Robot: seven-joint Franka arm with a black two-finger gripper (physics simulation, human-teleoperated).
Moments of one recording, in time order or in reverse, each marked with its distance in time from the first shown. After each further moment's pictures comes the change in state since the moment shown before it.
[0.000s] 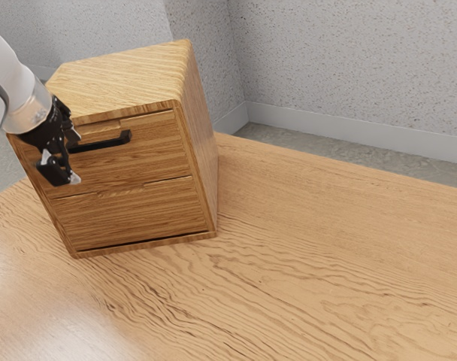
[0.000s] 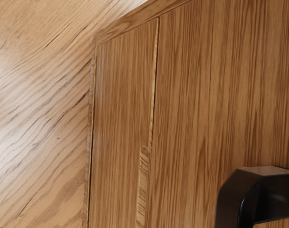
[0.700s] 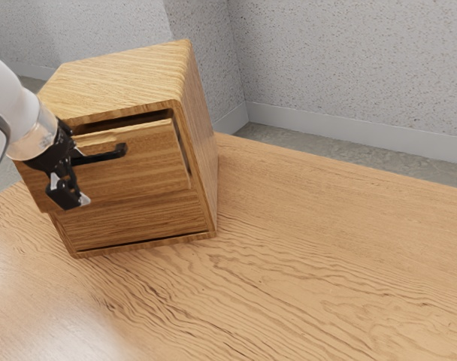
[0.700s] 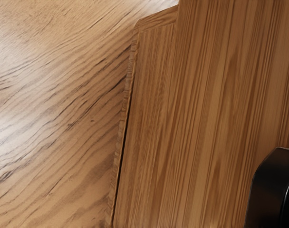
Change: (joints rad) arm -0.005 -0.143 -0.054 -0.185 0.022 0.063 -0.164
